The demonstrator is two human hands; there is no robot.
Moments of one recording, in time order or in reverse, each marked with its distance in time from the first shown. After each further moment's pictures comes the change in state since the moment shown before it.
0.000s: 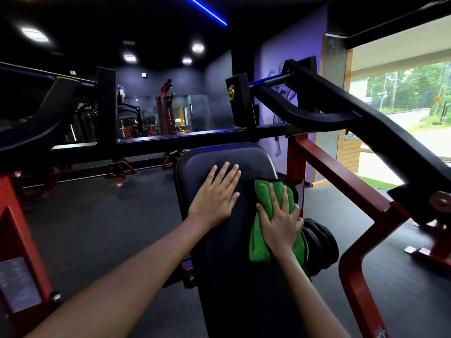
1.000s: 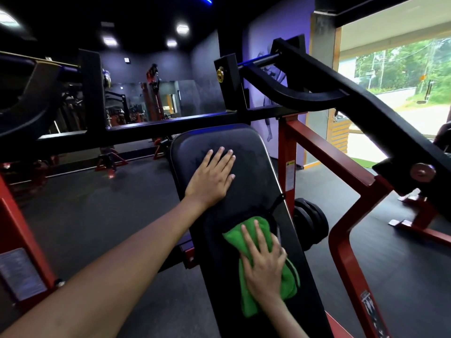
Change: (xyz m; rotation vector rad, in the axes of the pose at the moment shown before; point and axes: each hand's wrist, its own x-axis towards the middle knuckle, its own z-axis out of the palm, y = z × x) left_hand -0.004 0.001 0.004 -0.012 0.087 0.052; right_hand -0.143 0.021 0.021 -0.094 0.095 -0.265
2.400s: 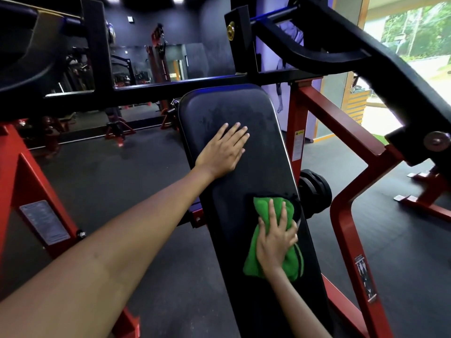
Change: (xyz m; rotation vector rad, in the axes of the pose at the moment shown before) left_hand -0.021 0.016 0.001 0.019 0.031 0.131; right_hand -0.031 0.003 -0.010 0.175 -0.076 0.416
